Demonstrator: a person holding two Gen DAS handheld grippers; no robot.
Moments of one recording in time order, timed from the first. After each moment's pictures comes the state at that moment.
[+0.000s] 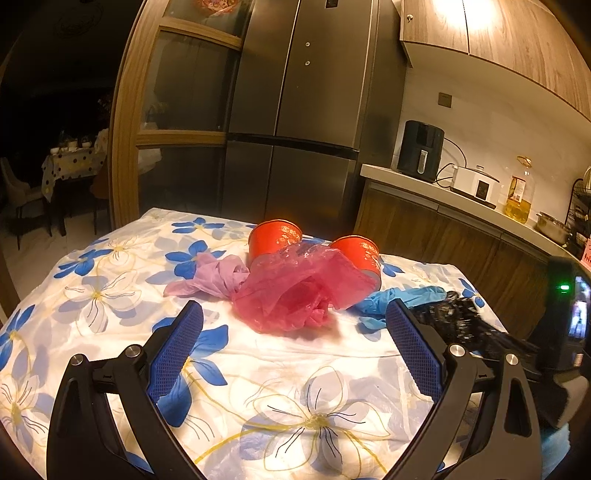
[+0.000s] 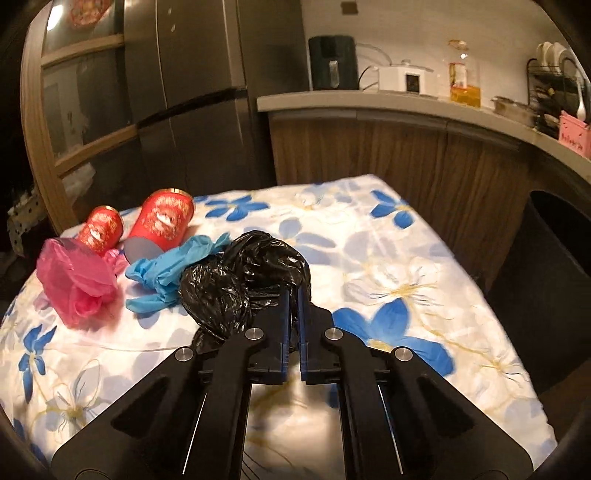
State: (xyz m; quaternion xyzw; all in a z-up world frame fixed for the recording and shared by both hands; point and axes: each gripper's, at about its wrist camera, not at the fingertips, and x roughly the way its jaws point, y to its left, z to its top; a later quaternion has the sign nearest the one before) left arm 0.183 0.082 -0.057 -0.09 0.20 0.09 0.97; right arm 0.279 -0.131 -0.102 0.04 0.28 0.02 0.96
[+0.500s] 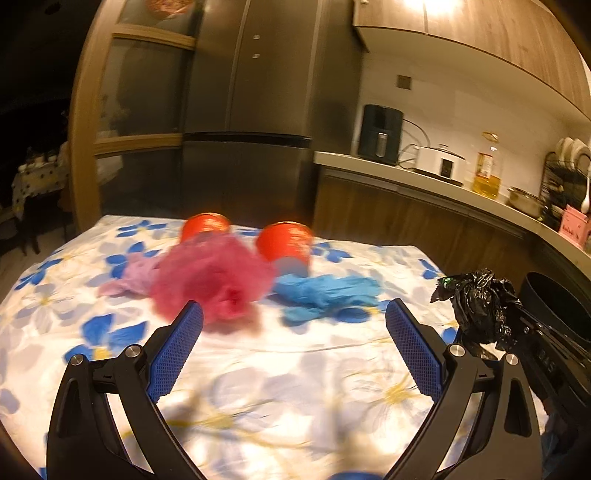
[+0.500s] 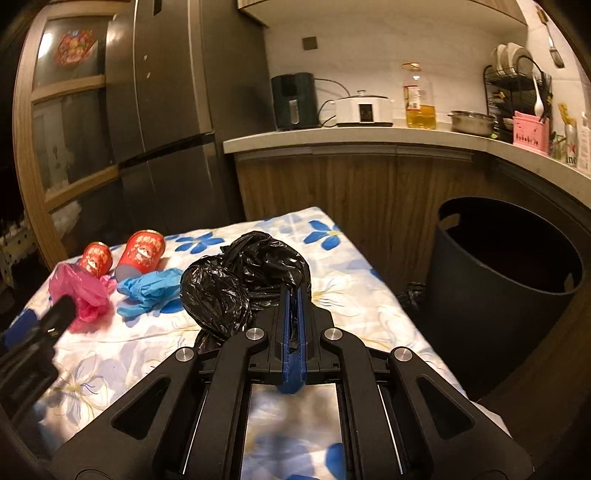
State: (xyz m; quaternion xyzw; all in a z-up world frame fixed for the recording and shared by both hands) left arm 0.208 0.010 -0.063 -0.06 0.21 0.02 0.98; right arm 0.215 -0.193 -0.079 0.07 0.22 -0.03 0.97
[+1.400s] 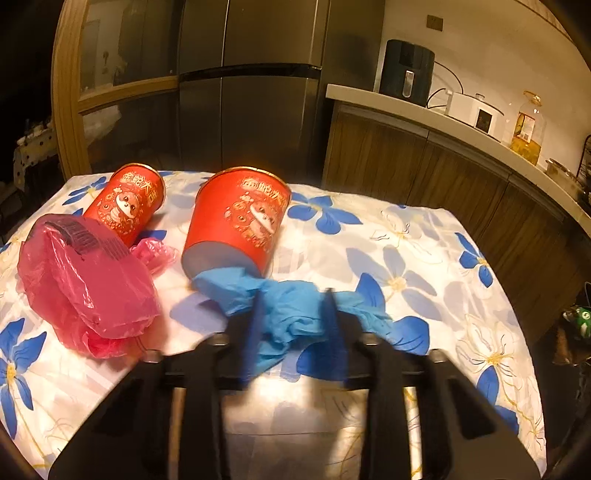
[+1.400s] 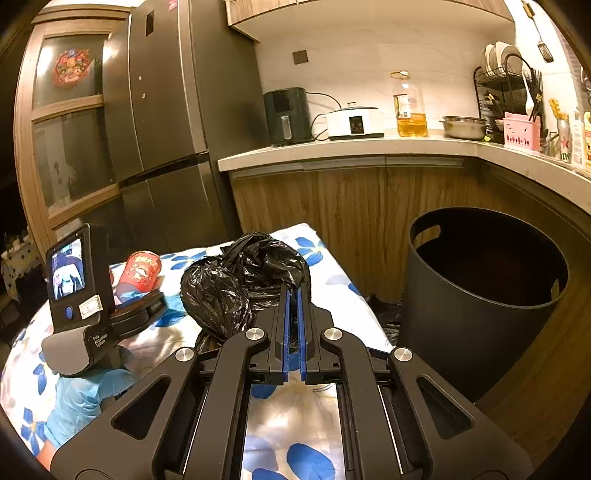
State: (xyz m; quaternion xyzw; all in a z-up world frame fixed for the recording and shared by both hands) left arm 0.338 -0.023 -0.108 -0.07 0.33 0.06 0.94; right arm 0.197 -0.220 -0.066 0.08 0.20 -0.03 0.98
